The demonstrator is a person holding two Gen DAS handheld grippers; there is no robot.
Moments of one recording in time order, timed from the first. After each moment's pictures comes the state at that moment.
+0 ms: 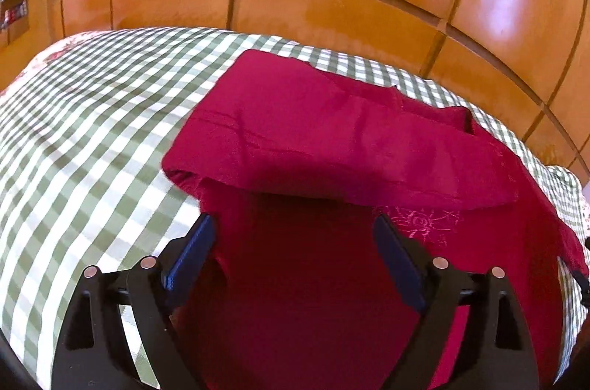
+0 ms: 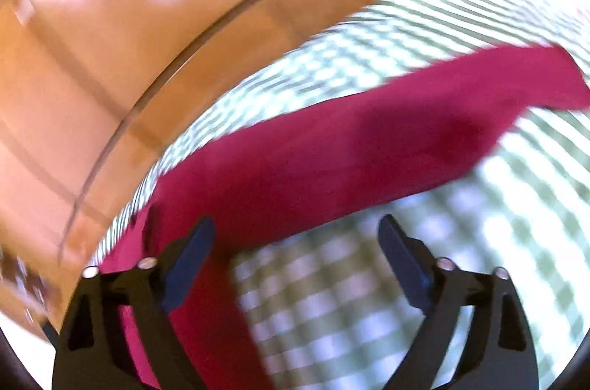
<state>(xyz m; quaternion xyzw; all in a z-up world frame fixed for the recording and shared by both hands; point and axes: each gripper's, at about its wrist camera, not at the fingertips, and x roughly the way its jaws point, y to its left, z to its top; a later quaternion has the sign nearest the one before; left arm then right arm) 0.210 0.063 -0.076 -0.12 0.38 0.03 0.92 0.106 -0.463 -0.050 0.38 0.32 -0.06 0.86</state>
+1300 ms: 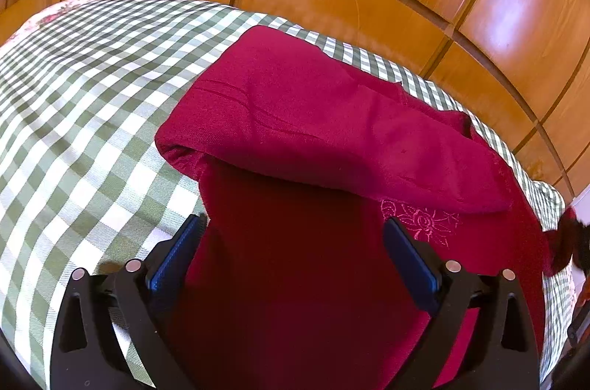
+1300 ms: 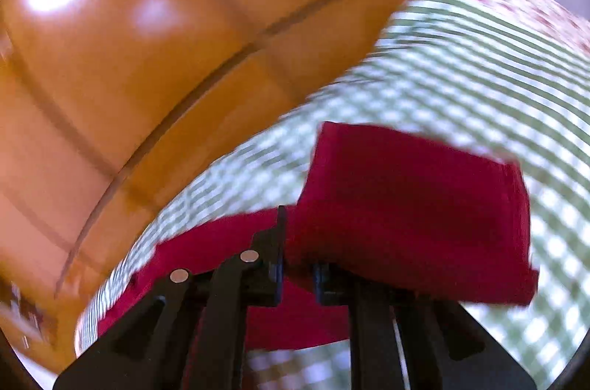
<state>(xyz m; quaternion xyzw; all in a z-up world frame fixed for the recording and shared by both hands) 0.215 0.080 -0.091 -0.18 0.39 -0.01 0.90 0.179 -0.427 0.006 0.30 0.29 -0.03 0.91</state>
